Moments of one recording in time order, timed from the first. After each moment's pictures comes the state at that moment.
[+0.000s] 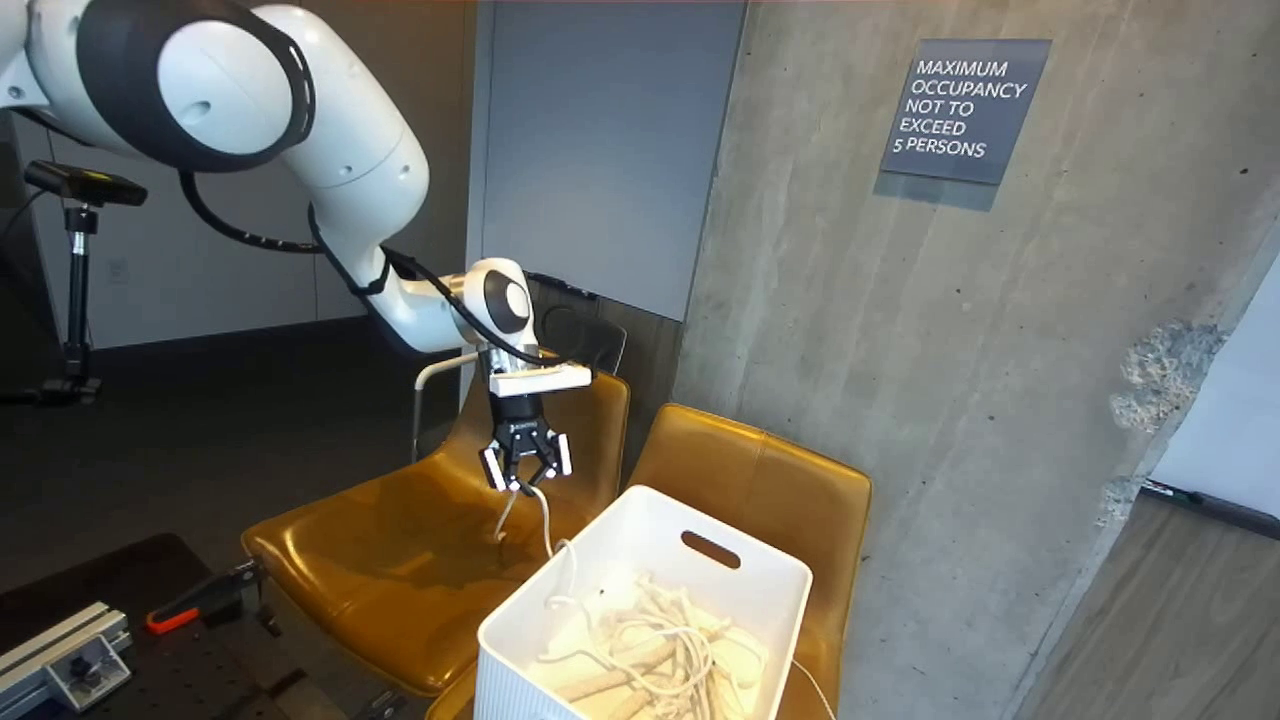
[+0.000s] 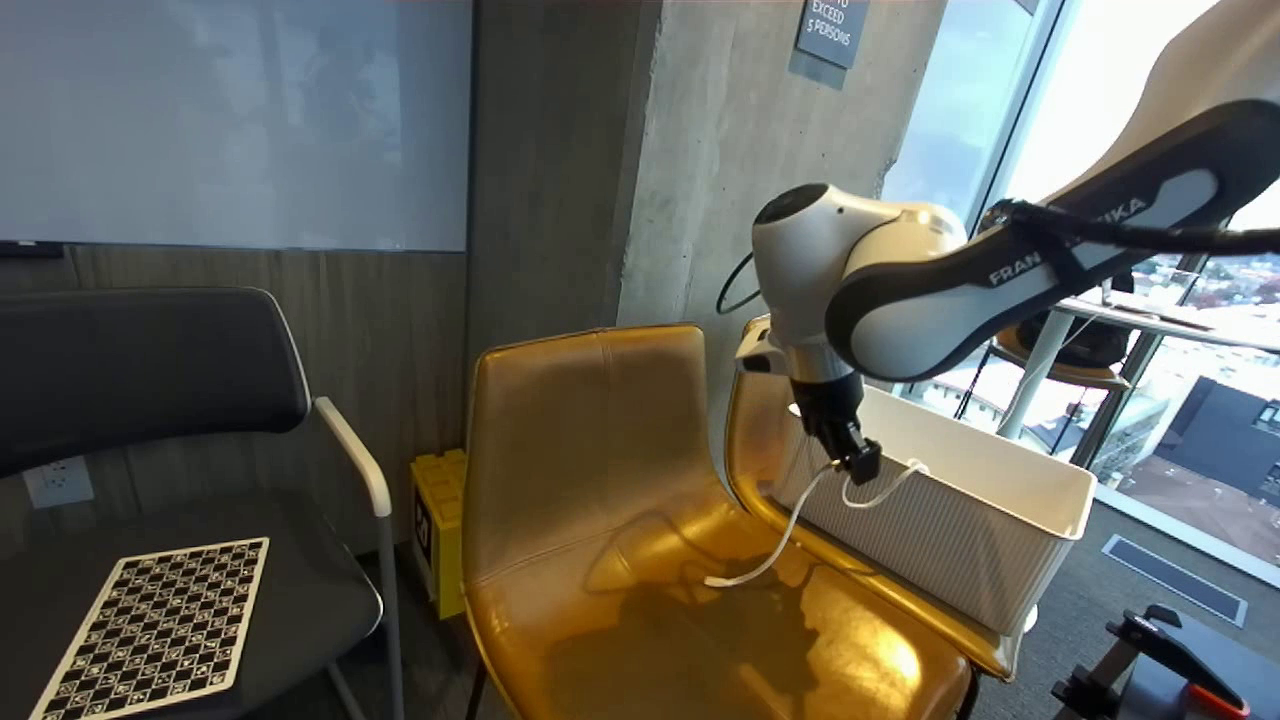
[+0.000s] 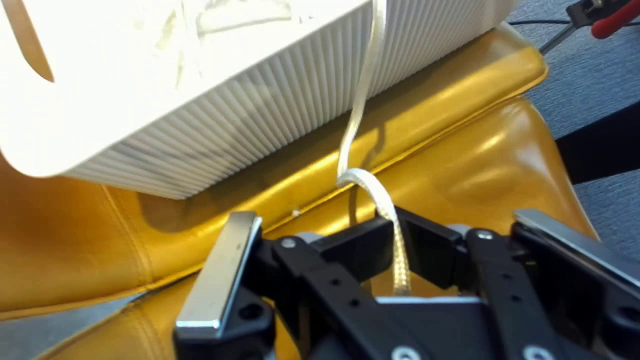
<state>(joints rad) 0.12 0.79 0.01 -1.54 -0.56 2.03 -0.73</state>
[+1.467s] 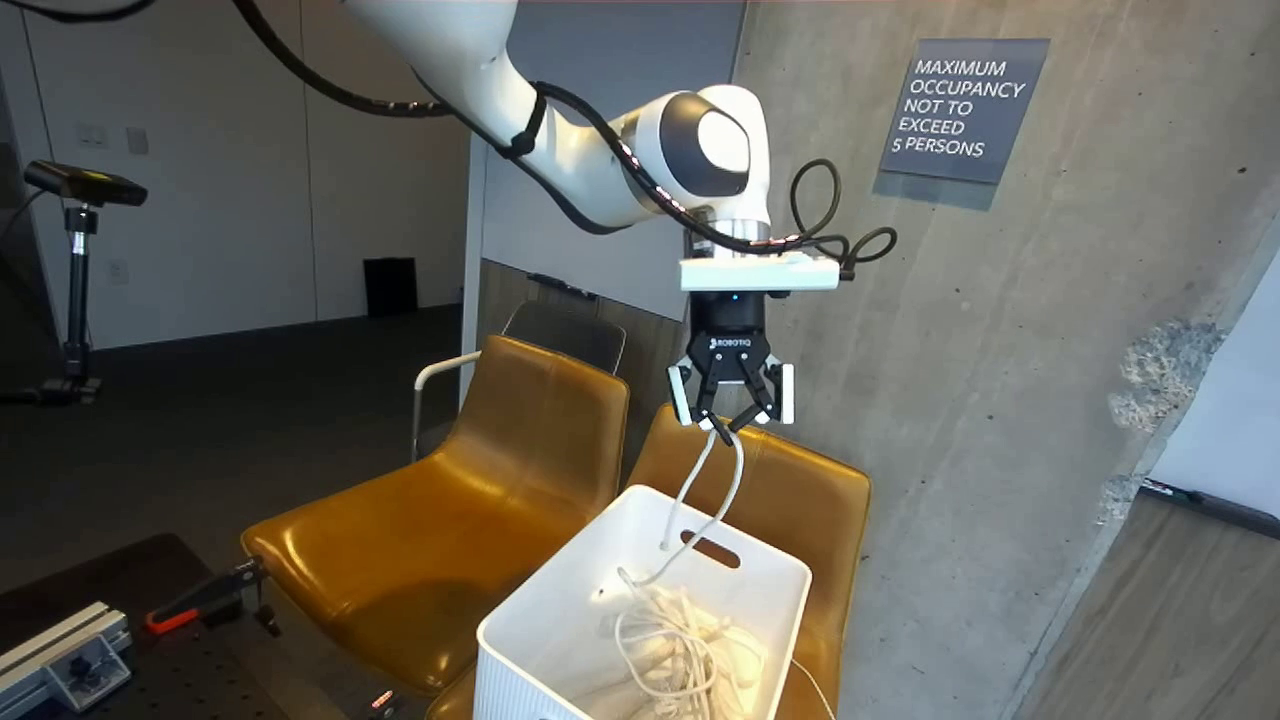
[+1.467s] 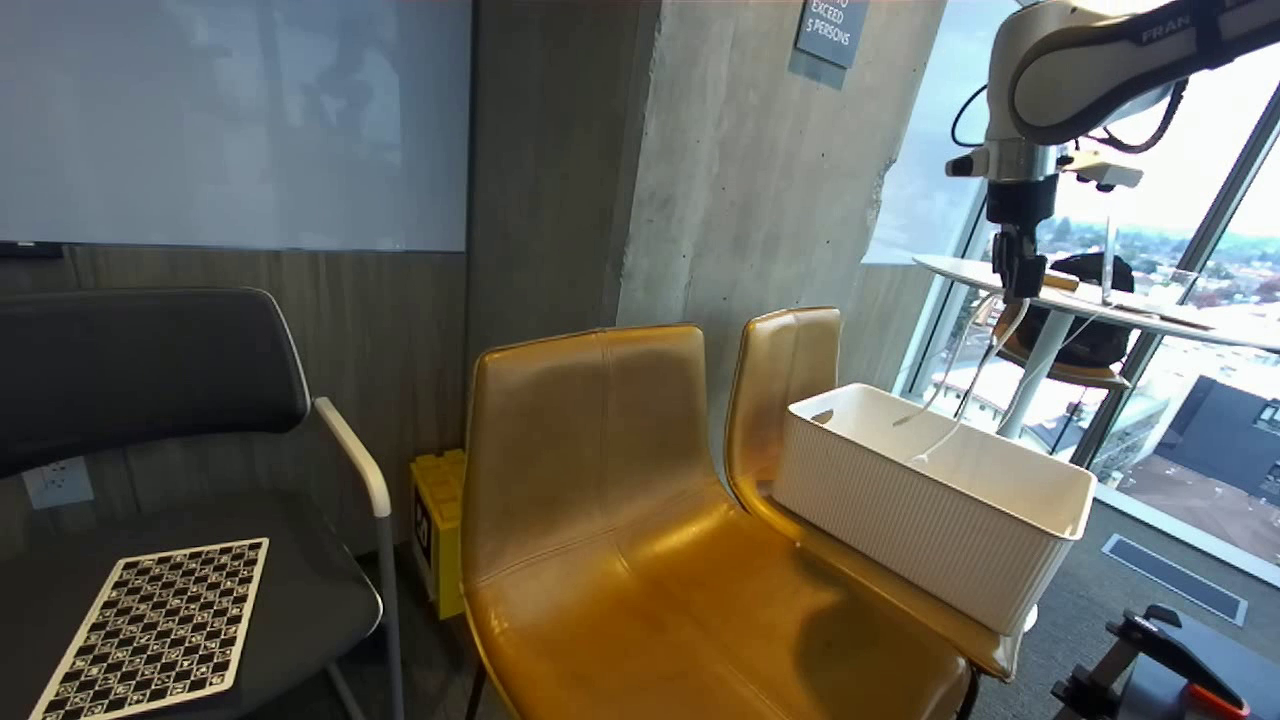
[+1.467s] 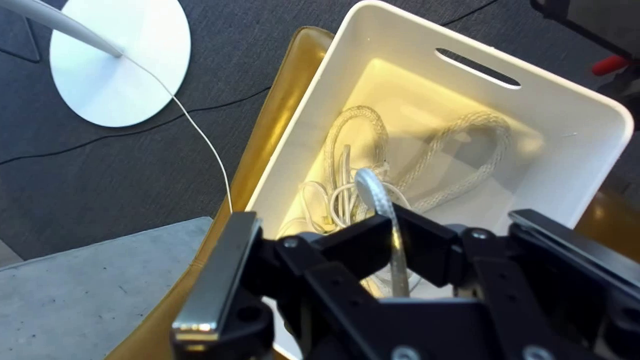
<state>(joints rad) -0.23 0.53 -0.09 -1.43 -0.35 1.86 -0.80</state>
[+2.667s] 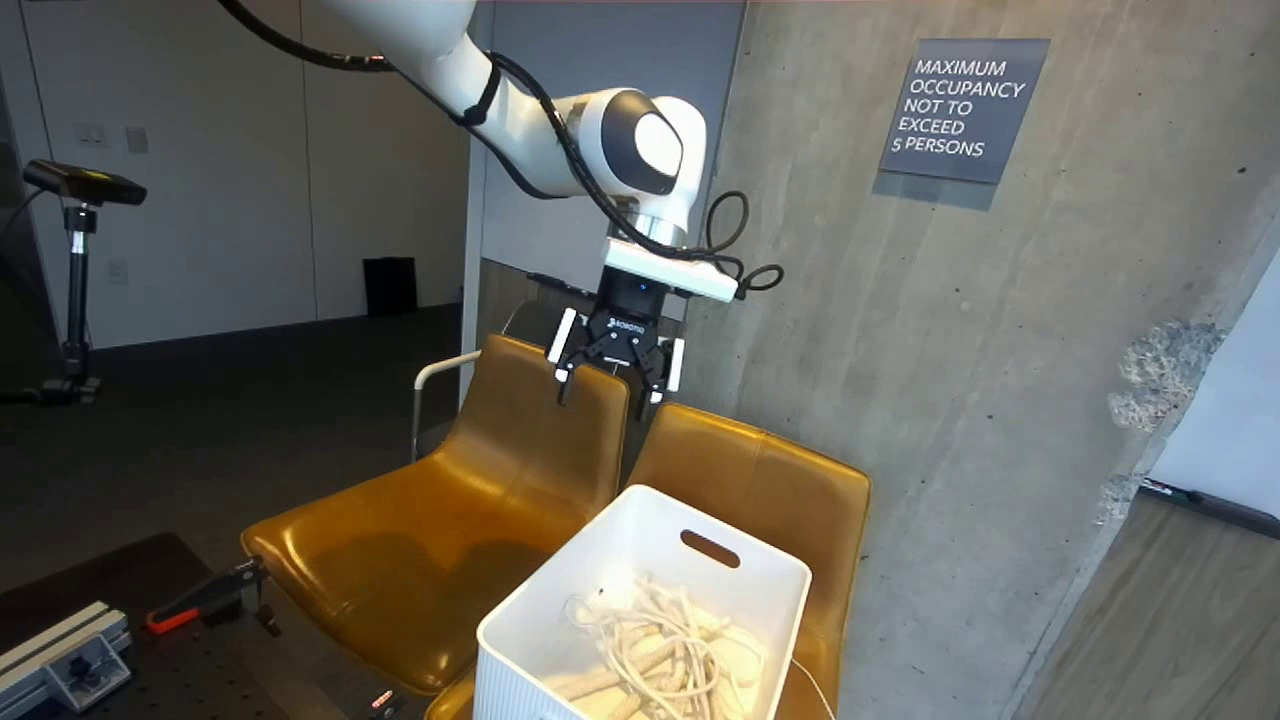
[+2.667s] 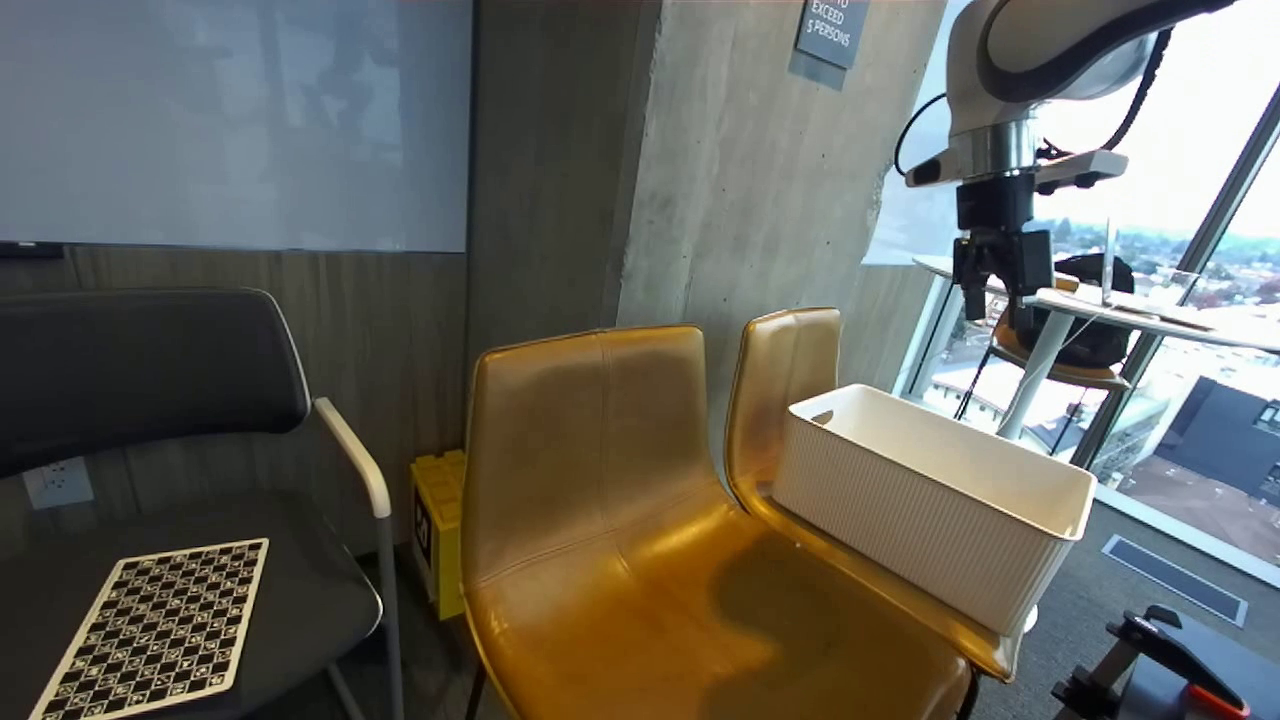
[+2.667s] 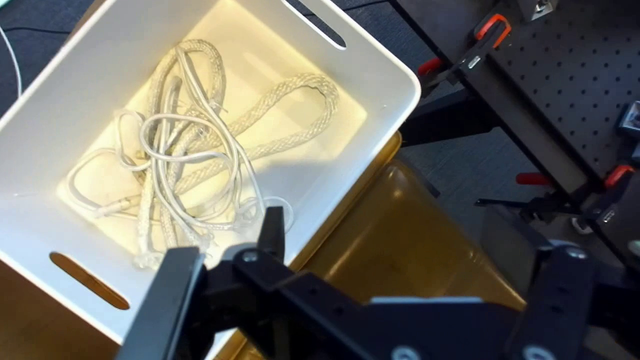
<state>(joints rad) -0.17 0.50 0.01 -1.46 -0.20 1.63 -0.97</state>
